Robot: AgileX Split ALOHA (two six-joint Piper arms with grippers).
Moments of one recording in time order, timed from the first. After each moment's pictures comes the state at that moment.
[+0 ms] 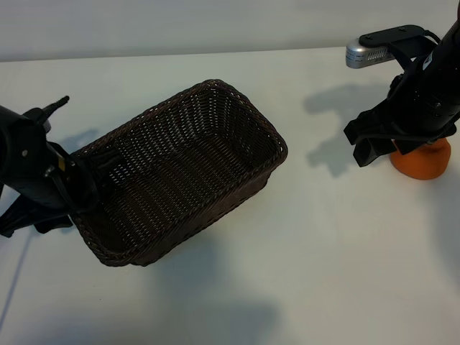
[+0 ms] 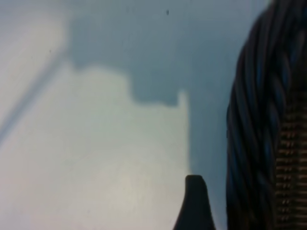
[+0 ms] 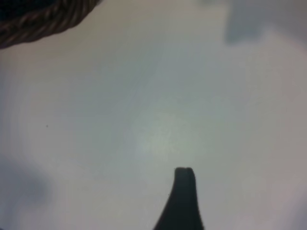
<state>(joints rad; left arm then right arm) -0.33 1.53 -0.78 0.13 0.60 -1.06 0.18 1.63 -1.21 0.20 1.03 -0.12</state>
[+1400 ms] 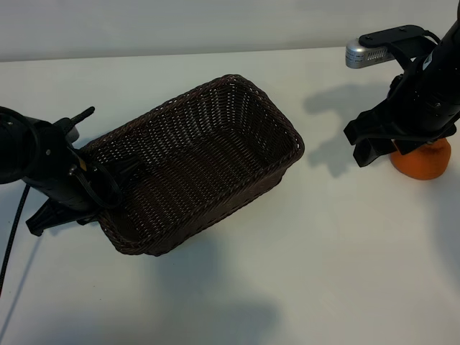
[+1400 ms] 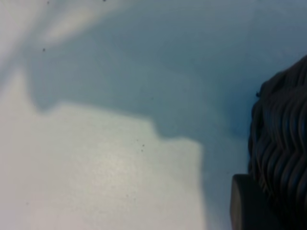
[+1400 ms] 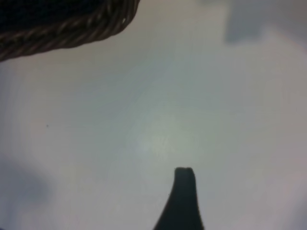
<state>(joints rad) -0.31 1.67 -0.77 -0.01 0.44 -0.88 0.18 1.63 -1.21 0.20 1.03 -0.12</state>
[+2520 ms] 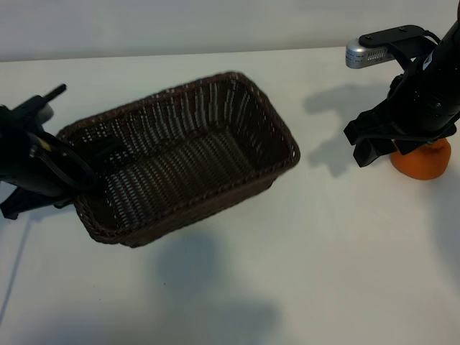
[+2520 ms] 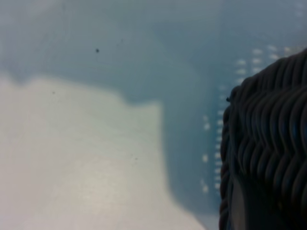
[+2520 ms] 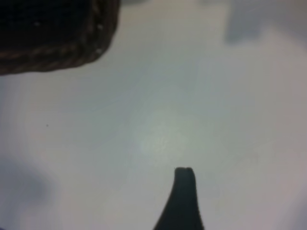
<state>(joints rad) -0.21 1.51 -0.77 -0.16 0.47 -0.60 0.18 1.63 -1.21 0.20 1.04 -0.12</state>
